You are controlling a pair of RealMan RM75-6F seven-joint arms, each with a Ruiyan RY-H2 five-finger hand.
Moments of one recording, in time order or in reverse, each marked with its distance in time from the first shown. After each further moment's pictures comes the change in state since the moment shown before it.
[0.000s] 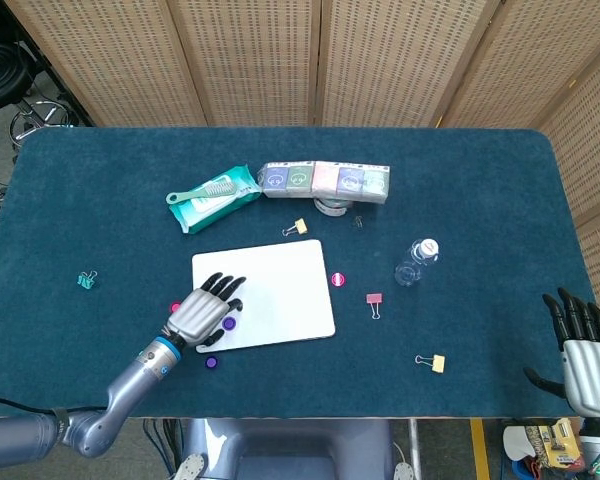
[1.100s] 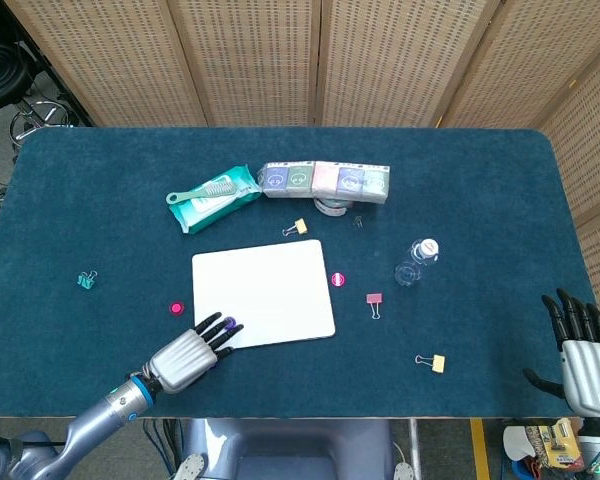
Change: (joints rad) left arm 0.090 0.115 0.200 -0.048 0.417 0.073 -0.008; right arm 0.001 -0.002 -0.001 -0.004 0.007 -0.007 -0.008
